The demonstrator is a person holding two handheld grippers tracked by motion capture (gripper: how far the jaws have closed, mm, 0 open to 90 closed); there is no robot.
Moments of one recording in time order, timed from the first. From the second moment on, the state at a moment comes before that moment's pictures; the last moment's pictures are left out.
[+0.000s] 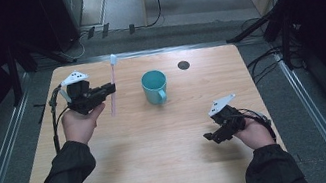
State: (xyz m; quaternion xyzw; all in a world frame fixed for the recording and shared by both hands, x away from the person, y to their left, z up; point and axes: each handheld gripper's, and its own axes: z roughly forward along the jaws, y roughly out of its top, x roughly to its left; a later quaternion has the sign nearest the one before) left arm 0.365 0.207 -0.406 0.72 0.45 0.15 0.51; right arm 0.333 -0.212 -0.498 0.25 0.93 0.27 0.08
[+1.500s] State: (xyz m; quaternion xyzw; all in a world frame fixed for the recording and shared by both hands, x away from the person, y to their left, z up) left arm 0.440 0.116 -0.388 0.73 0.42 0.14 0.52; right arm 0.333 -0.215 -0.495 0.26 0.92 0.27 0.08
